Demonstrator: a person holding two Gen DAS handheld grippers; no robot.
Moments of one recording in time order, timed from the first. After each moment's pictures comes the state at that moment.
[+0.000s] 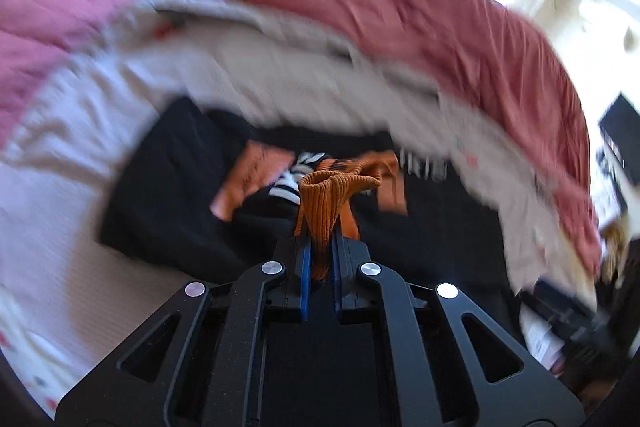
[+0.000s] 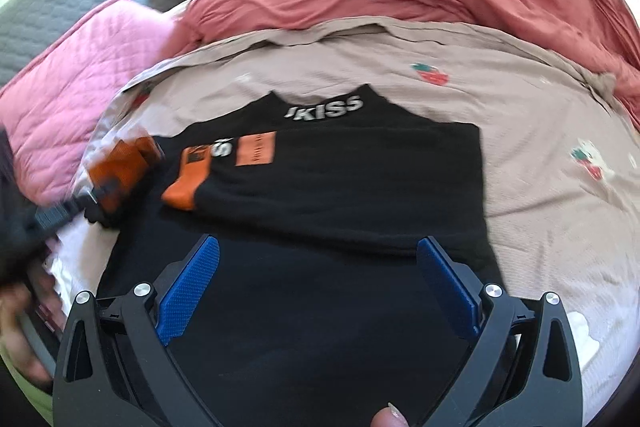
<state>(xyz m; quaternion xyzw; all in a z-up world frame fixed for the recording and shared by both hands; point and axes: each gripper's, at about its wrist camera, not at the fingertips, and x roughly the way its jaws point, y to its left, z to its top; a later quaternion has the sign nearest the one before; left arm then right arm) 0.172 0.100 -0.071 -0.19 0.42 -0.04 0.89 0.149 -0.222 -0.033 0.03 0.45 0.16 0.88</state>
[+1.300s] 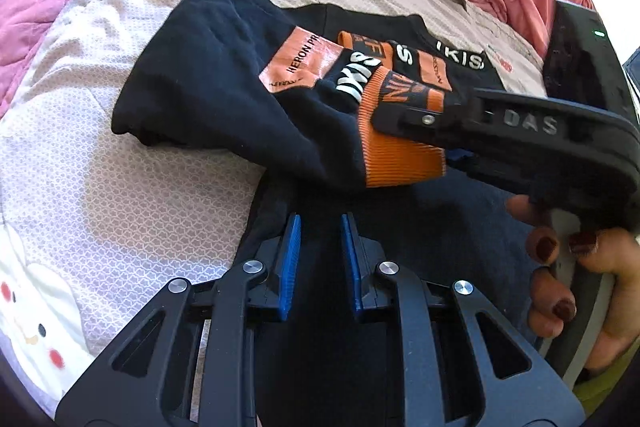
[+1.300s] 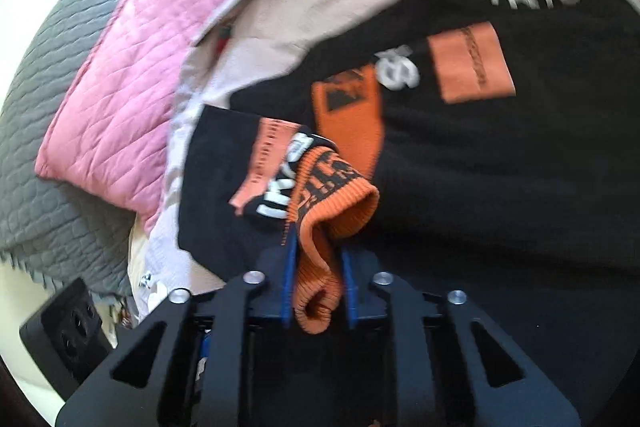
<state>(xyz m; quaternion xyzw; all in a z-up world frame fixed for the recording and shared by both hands) 0.142 0.106 -0.102 -0.15 0.52 -0.03 0.84 0.206 -0.086 -0.093 0.17 0.57 0.35 0.73</state>
